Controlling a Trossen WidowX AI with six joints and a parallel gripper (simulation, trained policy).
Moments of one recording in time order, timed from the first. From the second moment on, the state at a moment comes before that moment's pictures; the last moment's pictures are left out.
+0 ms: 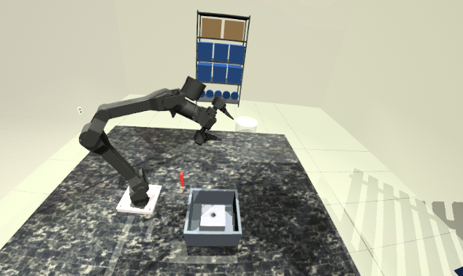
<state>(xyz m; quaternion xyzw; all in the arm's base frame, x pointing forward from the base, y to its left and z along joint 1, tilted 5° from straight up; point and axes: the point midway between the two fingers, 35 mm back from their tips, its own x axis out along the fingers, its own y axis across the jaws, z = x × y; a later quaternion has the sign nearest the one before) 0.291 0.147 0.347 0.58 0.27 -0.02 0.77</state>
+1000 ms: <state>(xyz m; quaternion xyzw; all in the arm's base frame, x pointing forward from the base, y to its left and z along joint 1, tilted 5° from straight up) 0.167 0.140 0.154 0.27 0.60 -0.19 0.73</state>
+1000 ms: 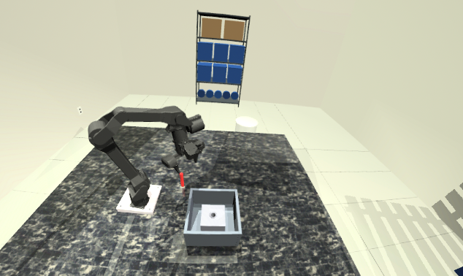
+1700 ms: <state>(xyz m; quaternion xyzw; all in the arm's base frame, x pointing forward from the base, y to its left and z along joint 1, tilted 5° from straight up) 0.160 0.144 0.058 0.23 0.62 -0.22 0.72</state>
